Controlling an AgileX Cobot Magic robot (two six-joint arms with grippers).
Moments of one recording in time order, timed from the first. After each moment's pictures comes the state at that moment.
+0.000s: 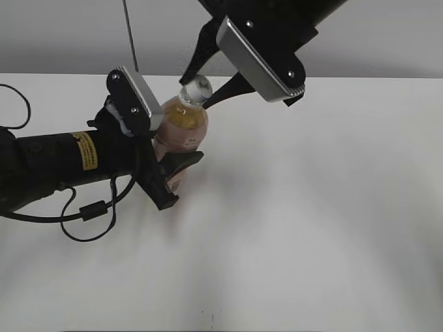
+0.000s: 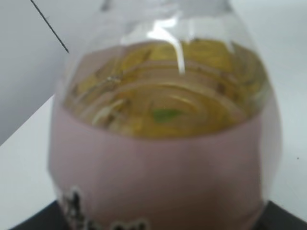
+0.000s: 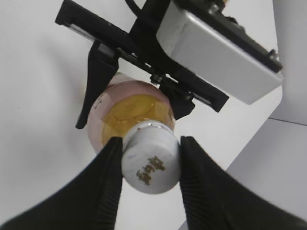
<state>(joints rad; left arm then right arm) -0.43 1.82 -0.69 0.65 -0.72 0.06 0.52 1.83 -1.55 0.71 0.94 -2.60</state>
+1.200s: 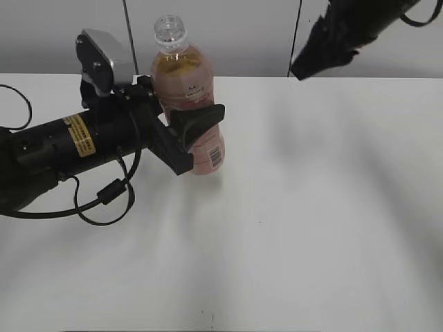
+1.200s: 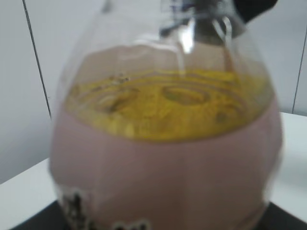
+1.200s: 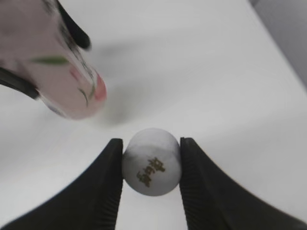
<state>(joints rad) -0.44 1.82 -0.69 0.65 -1.08 -0.23 0.25 1.78 -1.55 0.58 0.96 -1.20</state>
